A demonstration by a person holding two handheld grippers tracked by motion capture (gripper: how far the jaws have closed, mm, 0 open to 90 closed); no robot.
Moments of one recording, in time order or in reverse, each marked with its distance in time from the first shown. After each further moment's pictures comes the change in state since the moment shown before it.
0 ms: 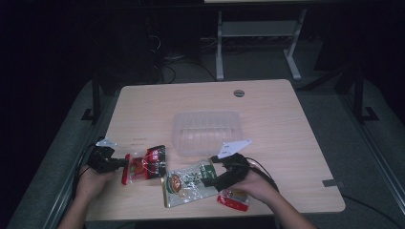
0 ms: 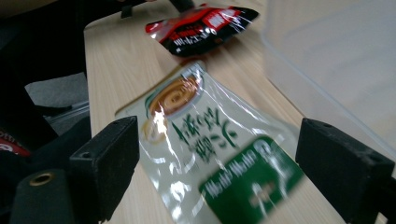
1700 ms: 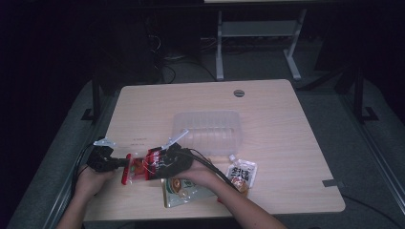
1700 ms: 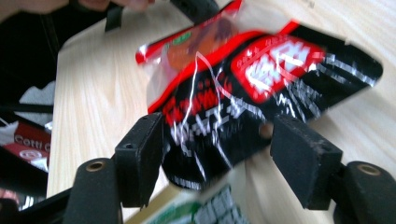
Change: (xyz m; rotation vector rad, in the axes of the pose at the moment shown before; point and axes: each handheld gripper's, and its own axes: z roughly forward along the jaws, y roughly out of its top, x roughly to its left) left arm 0.009 -0.002 0.000 -0.019 -0.064 -0.005; right arm 0.001 0.063 0.148 0.139 0.109 0.074
